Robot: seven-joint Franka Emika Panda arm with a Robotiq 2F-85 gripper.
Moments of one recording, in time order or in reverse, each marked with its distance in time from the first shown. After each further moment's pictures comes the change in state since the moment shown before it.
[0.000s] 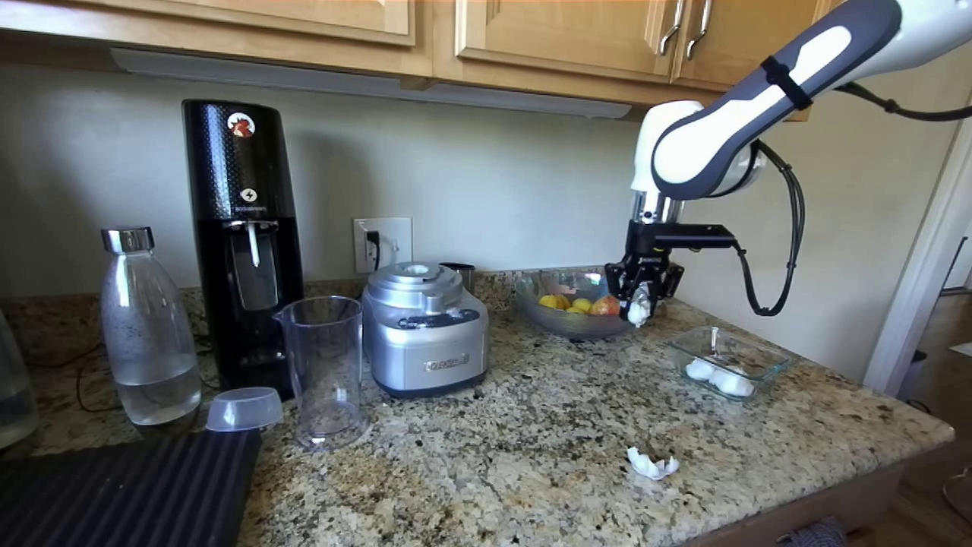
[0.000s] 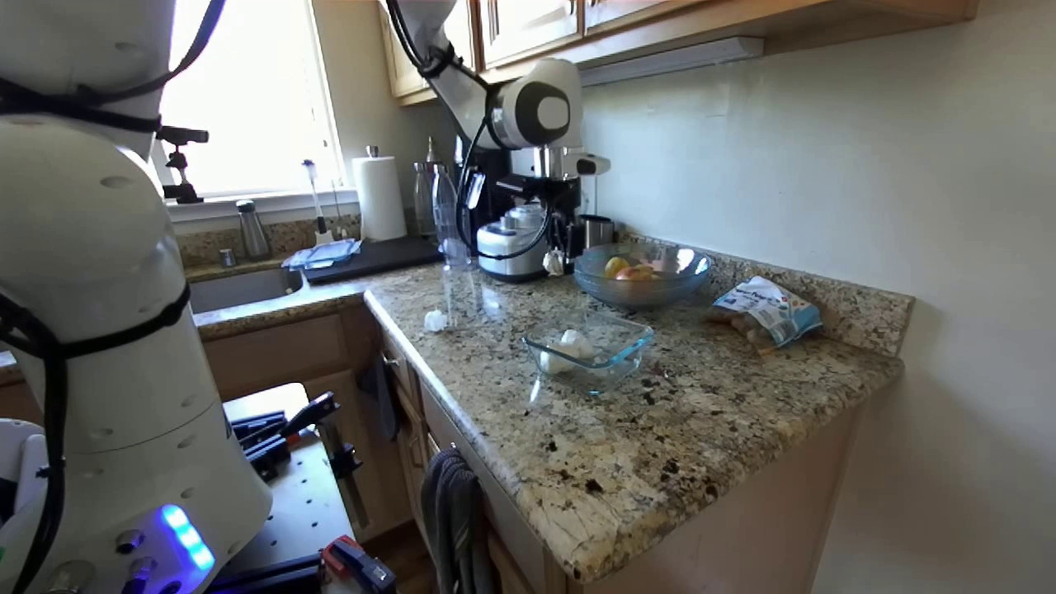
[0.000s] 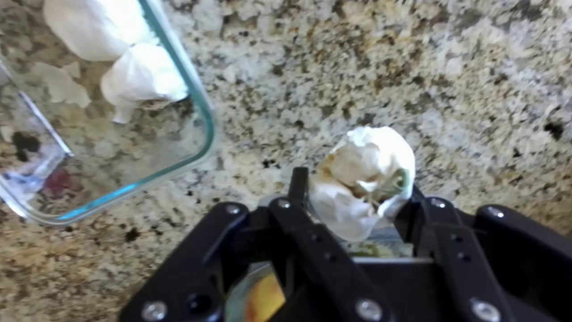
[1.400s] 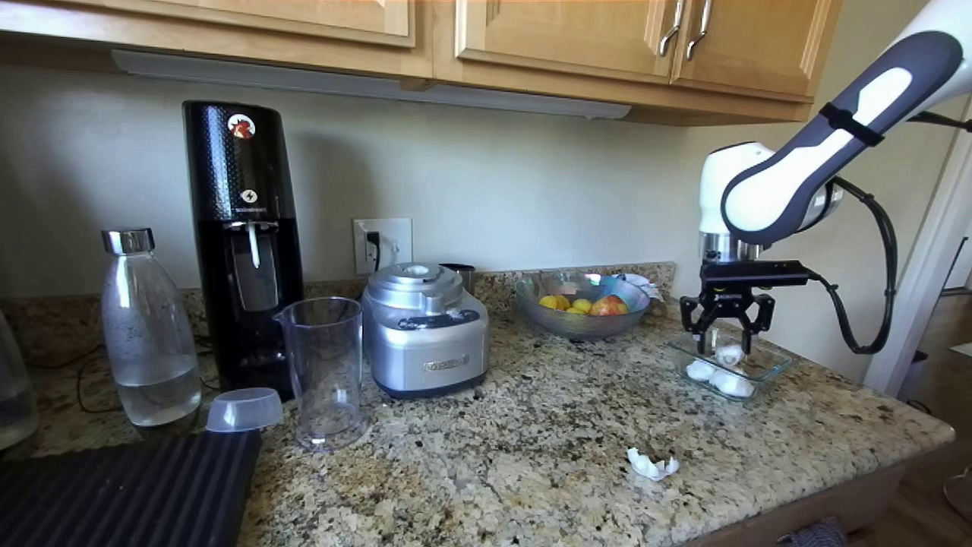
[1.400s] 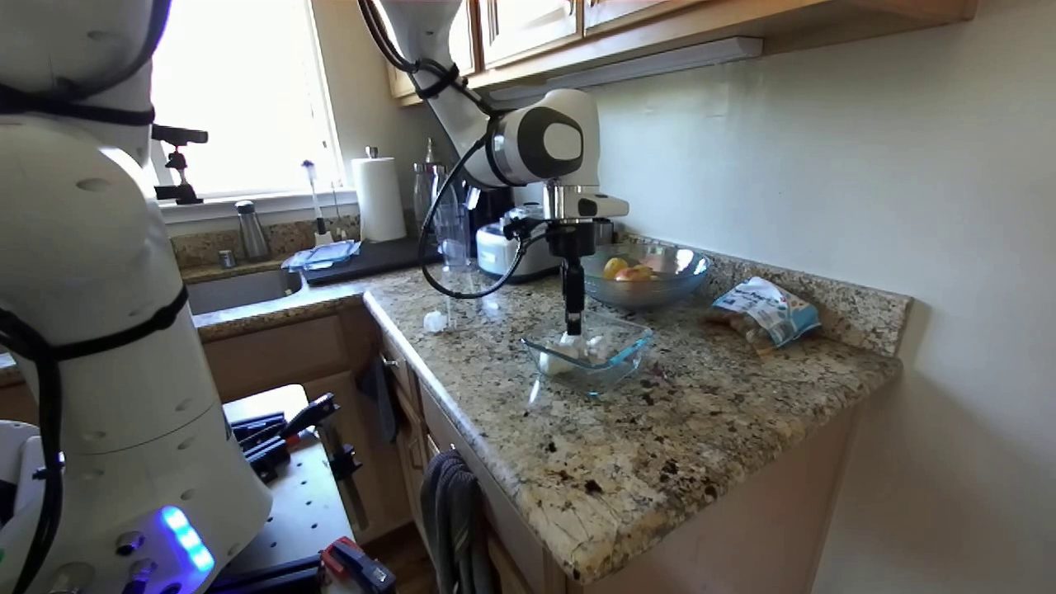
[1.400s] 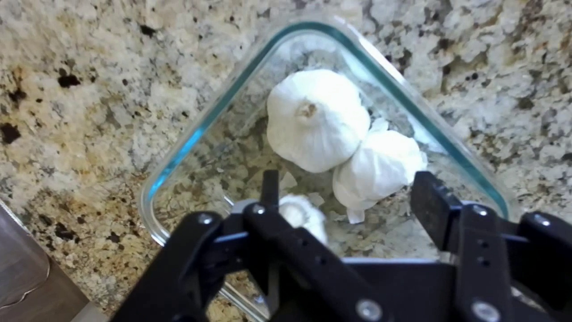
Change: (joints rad) arm -0.081 -0.084 -0.084 -0.271 -0.127 0.055 0.336
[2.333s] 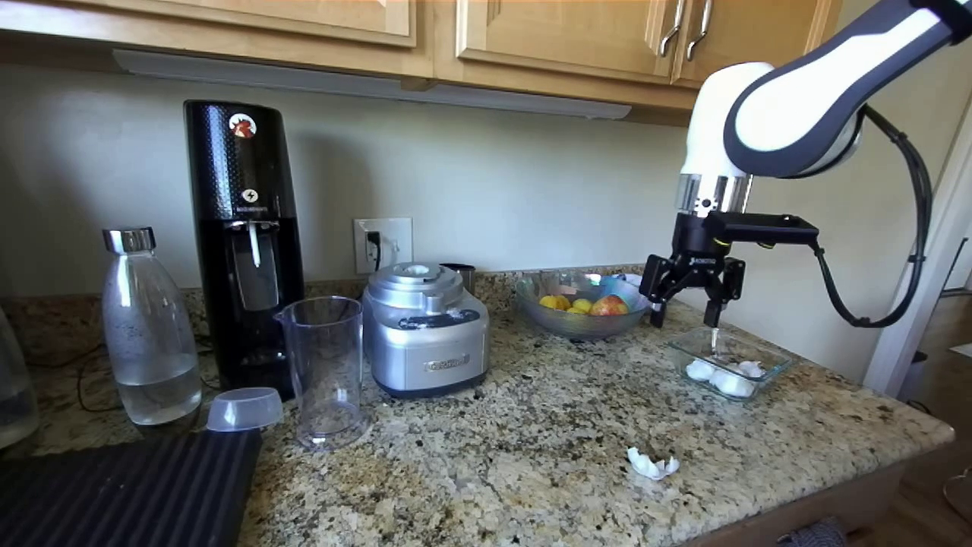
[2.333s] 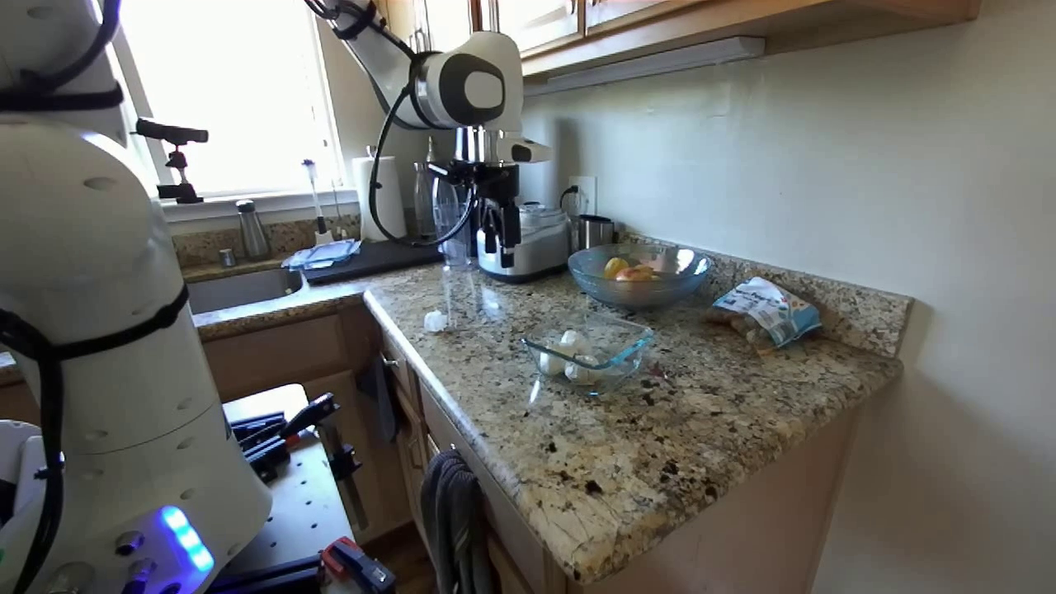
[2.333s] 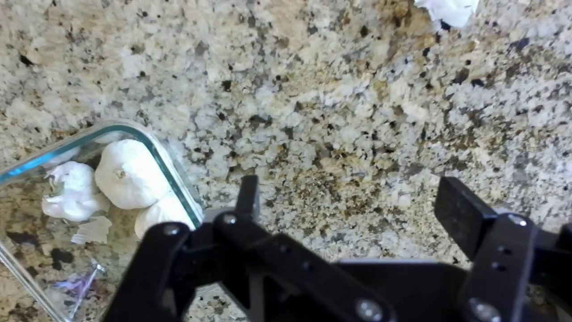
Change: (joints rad) arm 0.025 -0.231 0.239 -0.083 0.204 -0.045 -0.320
